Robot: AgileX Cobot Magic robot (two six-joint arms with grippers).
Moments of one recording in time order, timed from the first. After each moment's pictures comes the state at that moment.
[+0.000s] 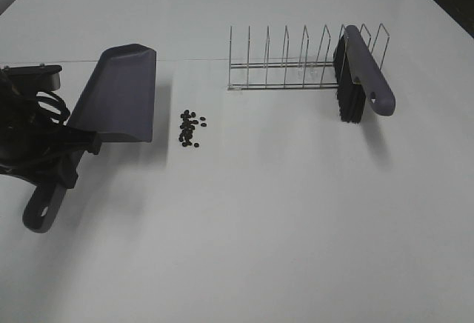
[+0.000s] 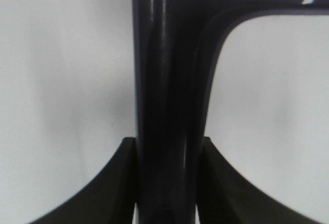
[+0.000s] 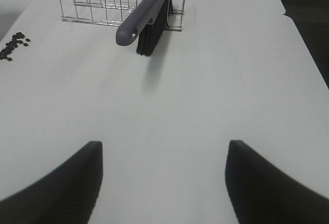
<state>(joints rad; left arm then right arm) -0.27 1.79 -0.97 -0.14 0.67 -0.15 -0.04 0.04 -0.51 0.08 1.05 -0.12</state>
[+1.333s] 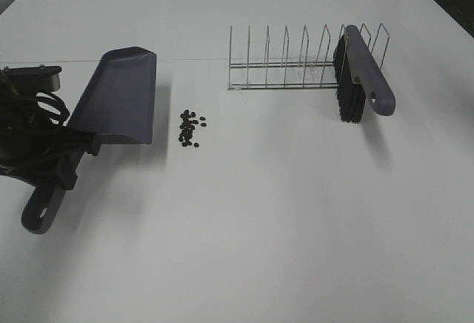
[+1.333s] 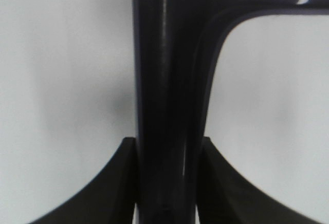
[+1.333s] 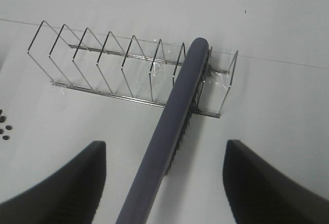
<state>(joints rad) -0.27 1.79 -0.97 -0.14 0.68 -0.15 0.00 1.86 -1.81 0.23 0.95 -0.25</state>
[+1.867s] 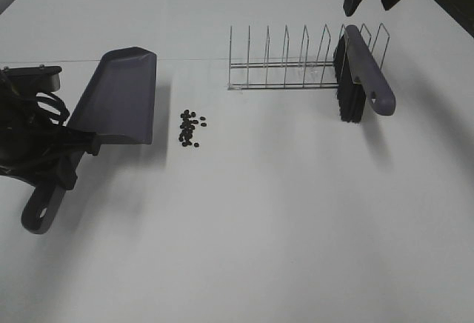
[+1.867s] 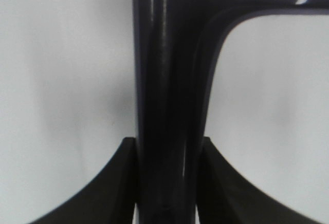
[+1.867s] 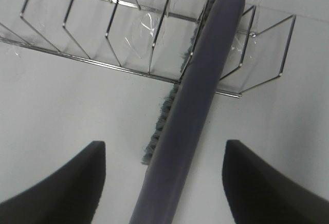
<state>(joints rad) -0.27 1.79 -0.97 -0.14 0.68 -0.15 0.12 2.28 -2.22 0.02 1.20 -0.08</state>
